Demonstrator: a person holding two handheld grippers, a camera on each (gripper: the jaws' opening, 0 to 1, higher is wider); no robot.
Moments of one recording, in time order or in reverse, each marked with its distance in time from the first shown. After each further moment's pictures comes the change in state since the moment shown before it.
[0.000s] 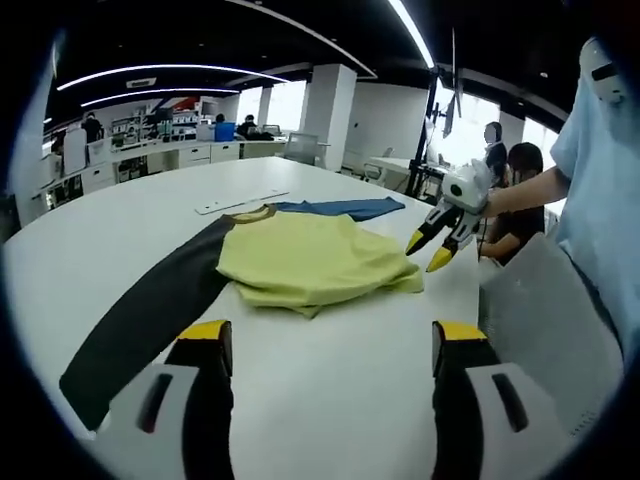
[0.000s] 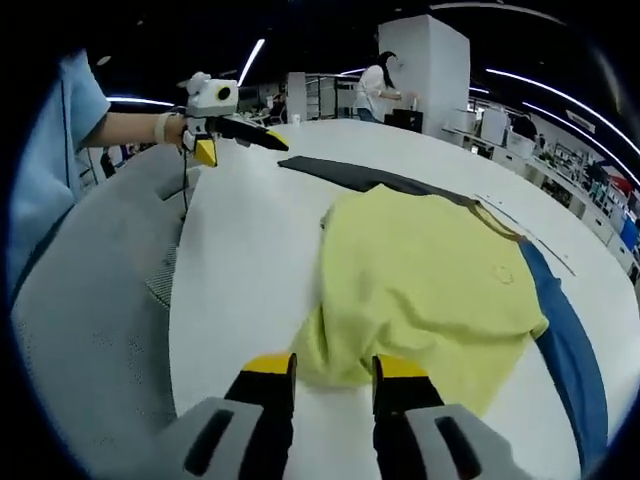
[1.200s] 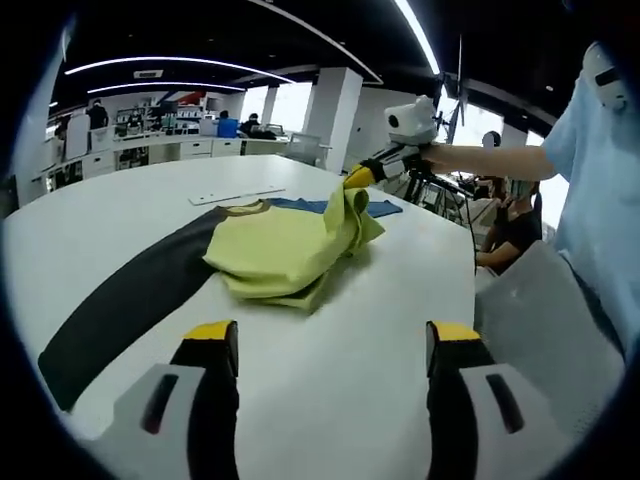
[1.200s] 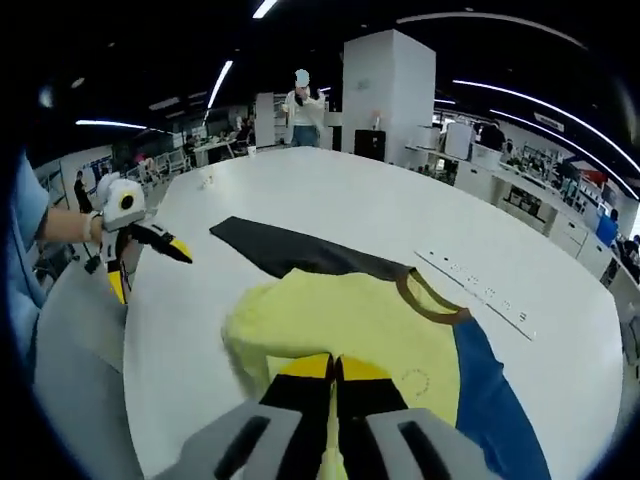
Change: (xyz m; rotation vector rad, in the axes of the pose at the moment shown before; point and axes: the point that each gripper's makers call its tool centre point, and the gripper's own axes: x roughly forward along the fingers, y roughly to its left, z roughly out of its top) left arm 0.015 -0.010 -0.009 -0.055 -0.015 -0.015; right arm 0.002 -0.143 0.128 0.130 -0.105 -0.149
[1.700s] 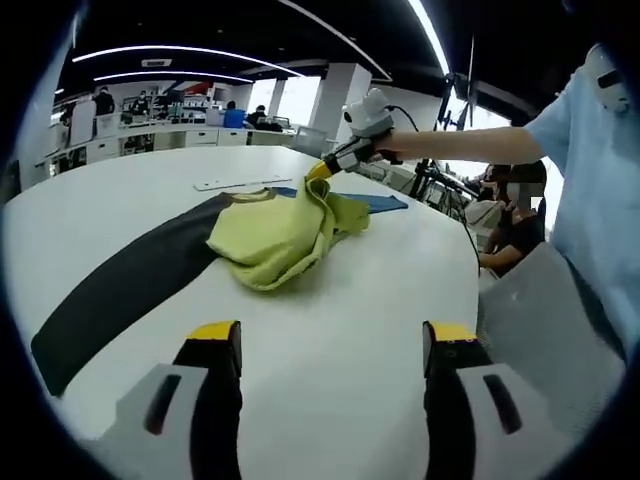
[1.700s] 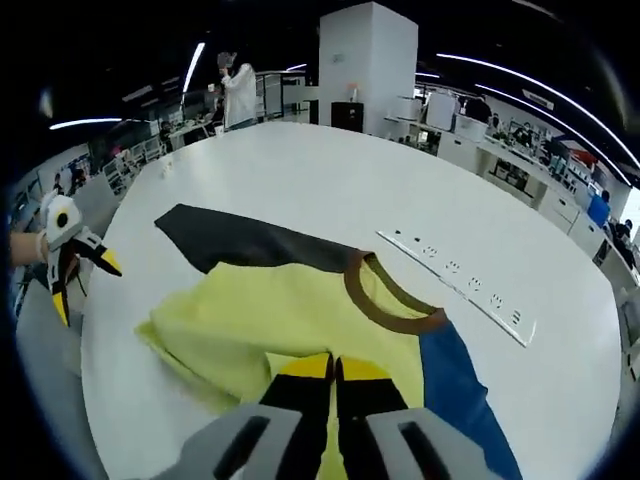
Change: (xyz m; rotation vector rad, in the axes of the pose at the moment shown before) left arm 0.007 0.006 -0.013 -0.049 0.027 0.006; right arm 0.062 -0.059 -0.012 0.056 0.121 -0.052
